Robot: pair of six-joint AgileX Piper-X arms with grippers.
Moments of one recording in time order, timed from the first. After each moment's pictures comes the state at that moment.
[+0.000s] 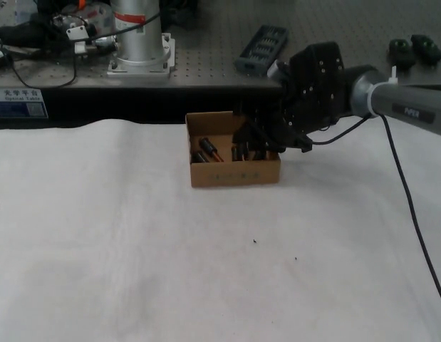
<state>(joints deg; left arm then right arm) 6.5 27.4 -42.3 40.5 46.5 -18.0 25.1 136.5 -108.7 25.9 -25.0 28.8</state>
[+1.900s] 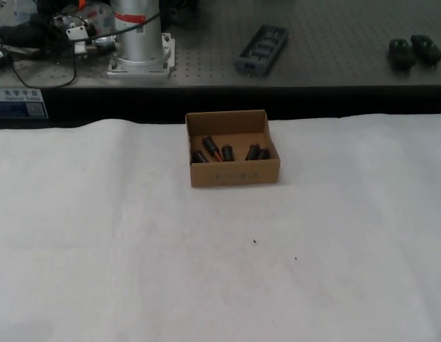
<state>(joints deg) 6.5 29.5 -13.5 36.1 45.7 -13.0 40.7 35.9 -40.5 70.0 9.5 31.9</state>
